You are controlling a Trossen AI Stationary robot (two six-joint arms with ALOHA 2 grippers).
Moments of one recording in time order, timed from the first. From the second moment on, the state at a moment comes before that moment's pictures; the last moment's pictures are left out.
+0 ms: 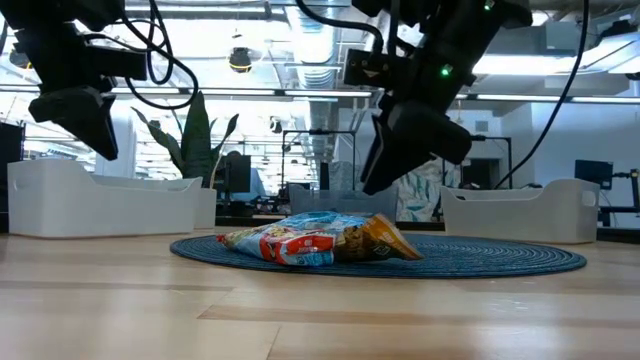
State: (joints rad) left arm -0.33 1.09 0.69 -1.16 -0.64 -0.76; right arm 0.25 1.84 1.17 -0.46 0.48 -0.01
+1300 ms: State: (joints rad) left arm -0.43 1.09 0.69 -0.68 -0.72 -0.47; right arm 0.07 1.97 1.17 -0.25 0.03 -0.32
